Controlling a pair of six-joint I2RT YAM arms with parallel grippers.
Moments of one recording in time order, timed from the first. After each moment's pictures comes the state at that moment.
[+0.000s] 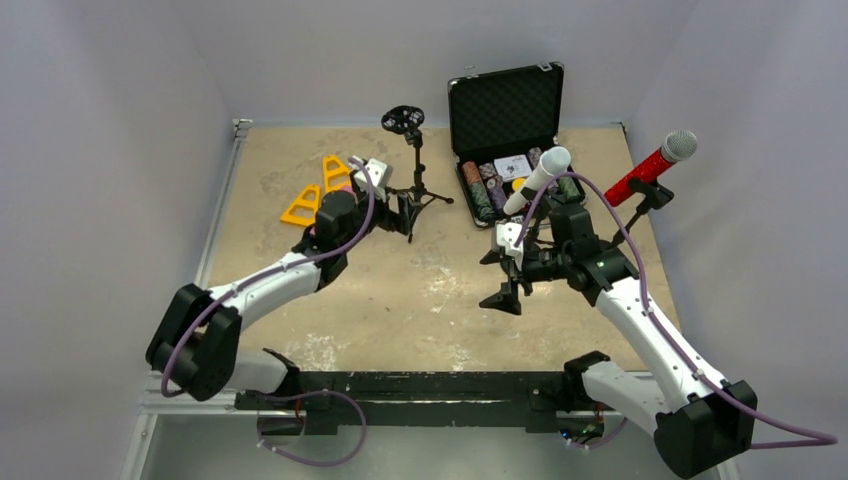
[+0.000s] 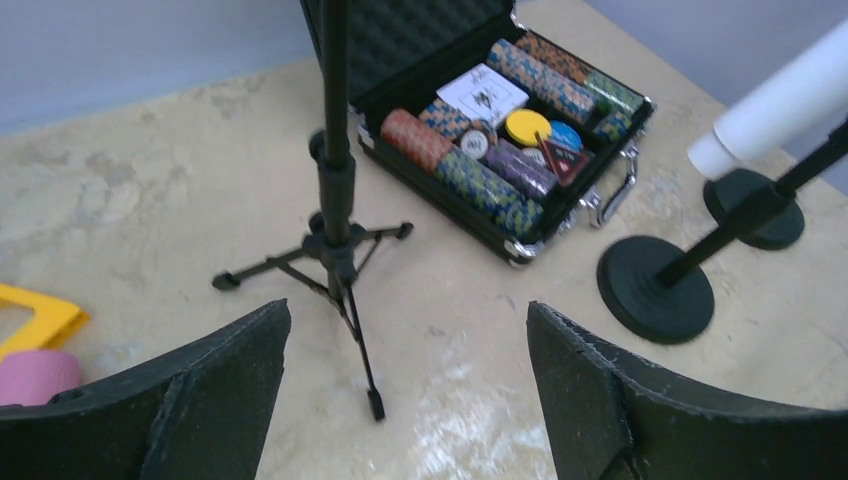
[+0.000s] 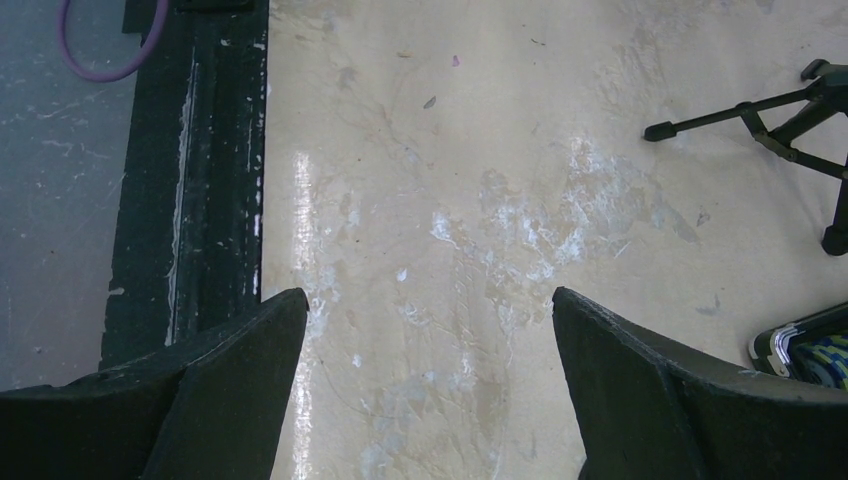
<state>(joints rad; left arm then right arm) -0.56 1.31 0.68 0.50 0.08 -0.16 0.35 0.97 0.81 -0.63 -0.96 -0.70</state>
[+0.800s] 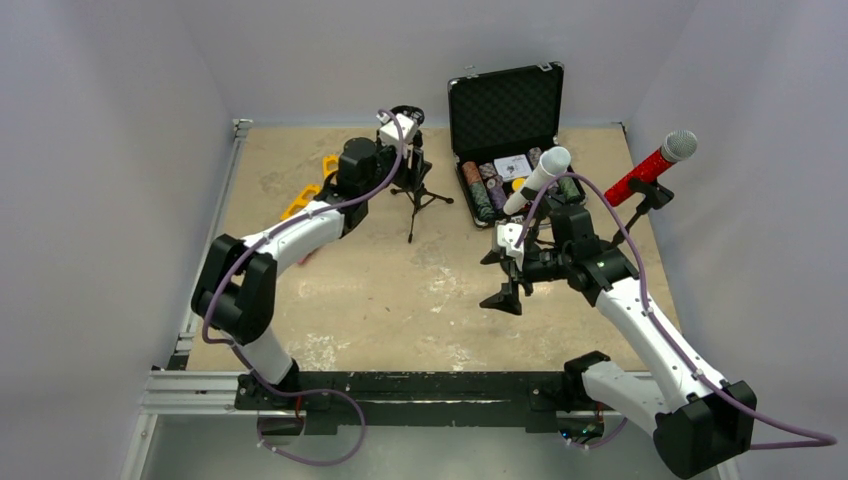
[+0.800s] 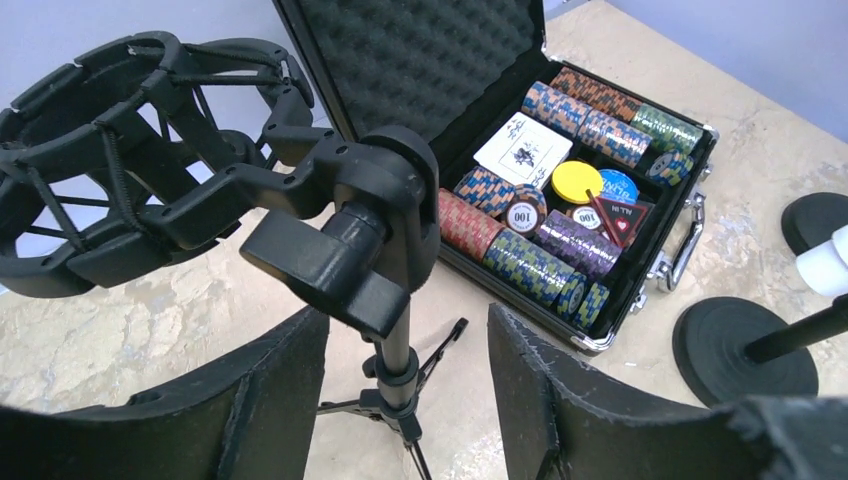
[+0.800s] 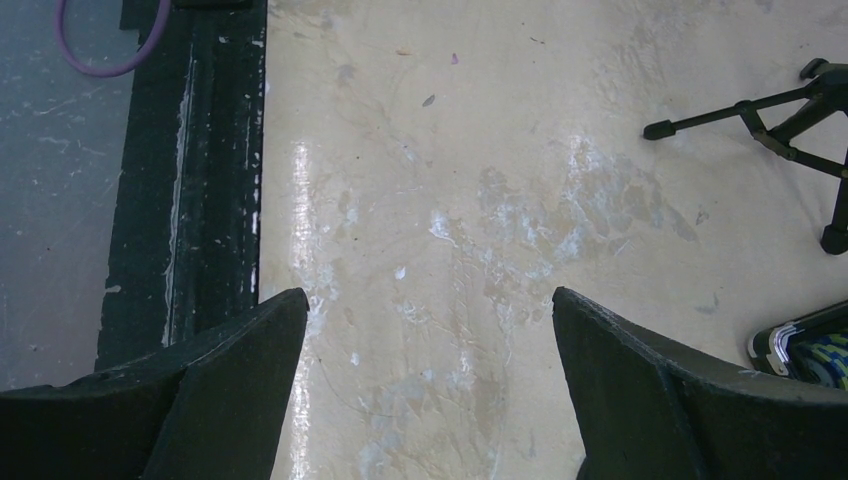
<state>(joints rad) -0.48 1.67 1.16 0.36 0.18 -0.01 0.35 0.97 0.80 -0.63 -0.97 -0.71</state>
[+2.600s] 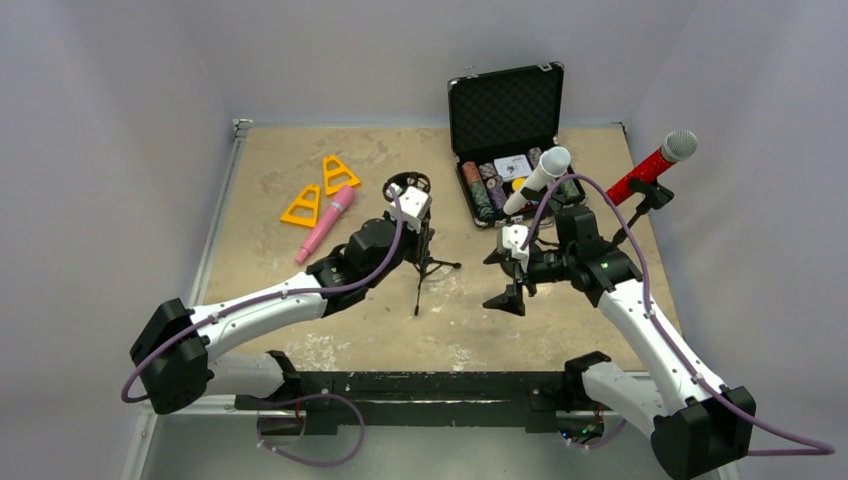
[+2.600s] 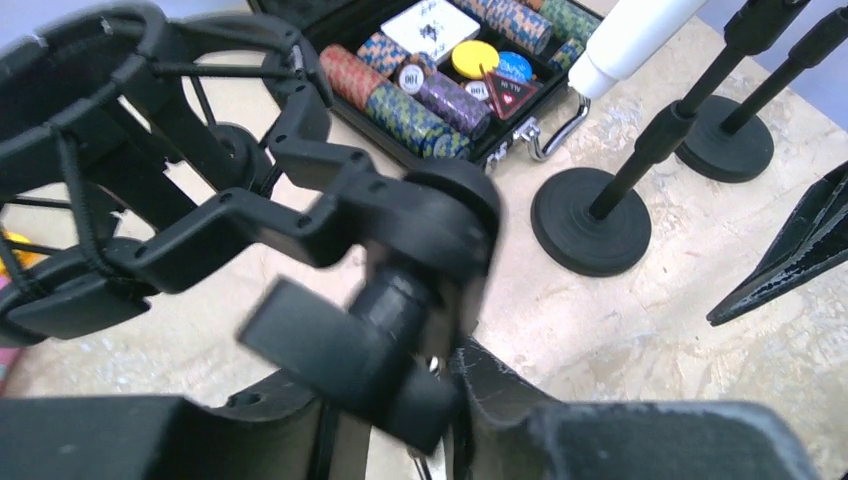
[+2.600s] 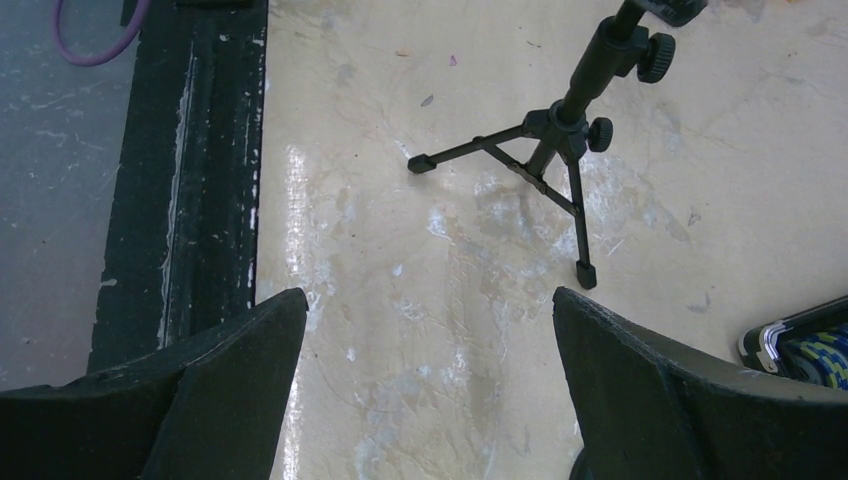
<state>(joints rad) -0.91 1.25 0.81 0.21 -0.31 -0.16 0.31 0.96 0.80 -0.66 -1.00 -0.76</state>
